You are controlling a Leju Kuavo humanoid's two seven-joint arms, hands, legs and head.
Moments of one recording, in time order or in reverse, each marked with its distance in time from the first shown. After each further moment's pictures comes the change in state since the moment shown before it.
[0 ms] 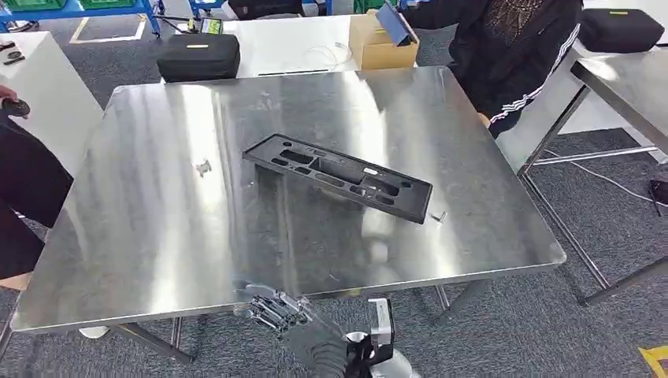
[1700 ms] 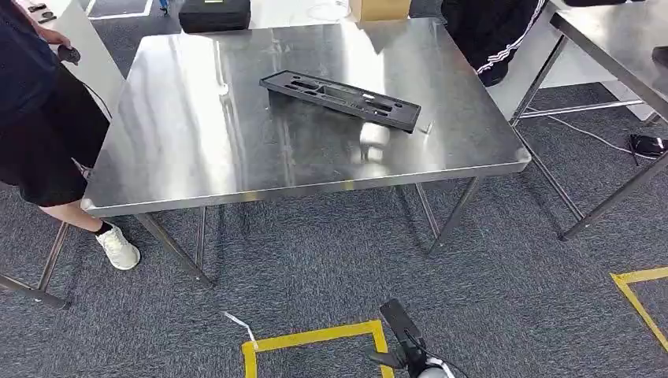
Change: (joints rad) left arm 0.007 -0.011 0.007 0.003 -0.030 0.005 -0.026; right arm -0.093 -0.011 -0.295 1.017 0.332 -0.767 0.409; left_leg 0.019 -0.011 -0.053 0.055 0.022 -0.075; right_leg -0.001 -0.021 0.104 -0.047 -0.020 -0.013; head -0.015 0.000
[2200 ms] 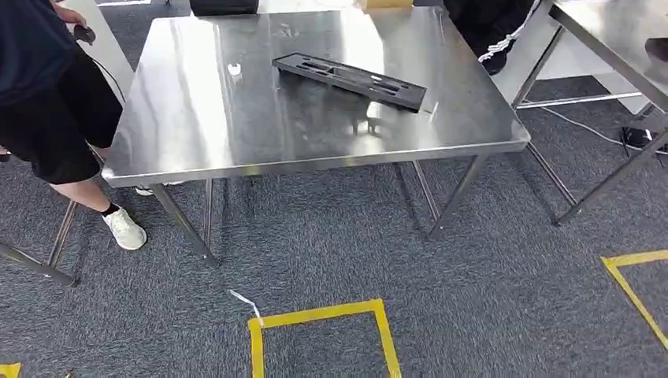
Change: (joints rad) left arm -0.002 0.004 0.002 0.000 -0.033 0.001 0.009; right arm 0.183 -0.037 -0.053 0.126 -0.025 0.023 0.338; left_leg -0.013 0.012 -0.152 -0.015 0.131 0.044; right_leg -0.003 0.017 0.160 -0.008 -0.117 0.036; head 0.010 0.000
